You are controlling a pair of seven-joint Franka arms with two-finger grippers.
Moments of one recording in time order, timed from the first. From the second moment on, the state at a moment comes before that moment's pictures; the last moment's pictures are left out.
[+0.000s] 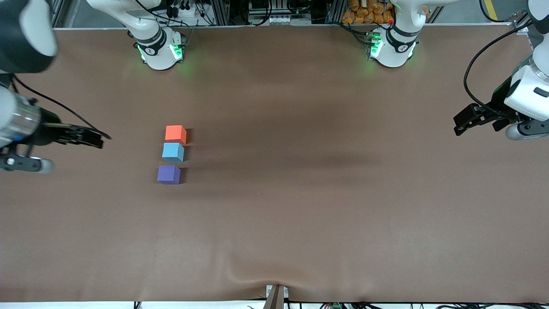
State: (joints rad) left arm 0.00 0.03 -0.12 -1.58 0.04 1.69 -0.23; right arm 0.02 0.28 0.05 -1.25 0.02 1.39 0.20
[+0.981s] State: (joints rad) left arm 0.00 0.02 -0.12 -1.57 0.04 1.69 -0.23; right arm -0.02 -0.05 0.02 -1.53 0.02 1.45 0.06
